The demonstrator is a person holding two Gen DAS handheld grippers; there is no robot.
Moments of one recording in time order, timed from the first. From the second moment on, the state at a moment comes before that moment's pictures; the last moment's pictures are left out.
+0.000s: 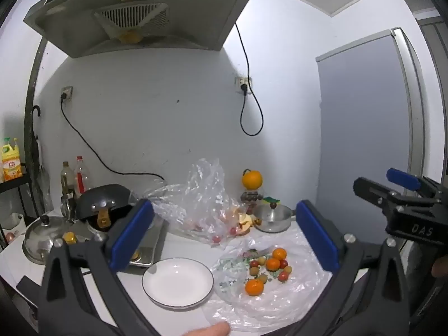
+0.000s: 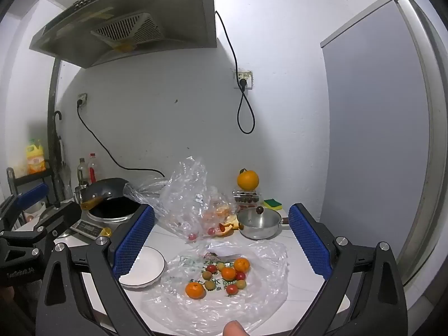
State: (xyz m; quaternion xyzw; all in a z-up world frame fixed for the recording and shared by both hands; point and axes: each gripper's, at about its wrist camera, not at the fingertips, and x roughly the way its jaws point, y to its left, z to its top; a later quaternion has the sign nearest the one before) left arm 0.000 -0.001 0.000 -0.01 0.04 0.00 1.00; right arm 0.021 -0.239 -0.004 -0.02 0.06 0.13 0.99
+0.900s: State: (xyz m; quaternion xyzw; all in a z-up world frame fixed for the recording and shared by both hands) left arm 0.005 0.007 -0.001 -0.02 0.05 0.00 1.00; right arm 0.027 -0.238 -0.009 -0.01 0.08 0.14 0.99
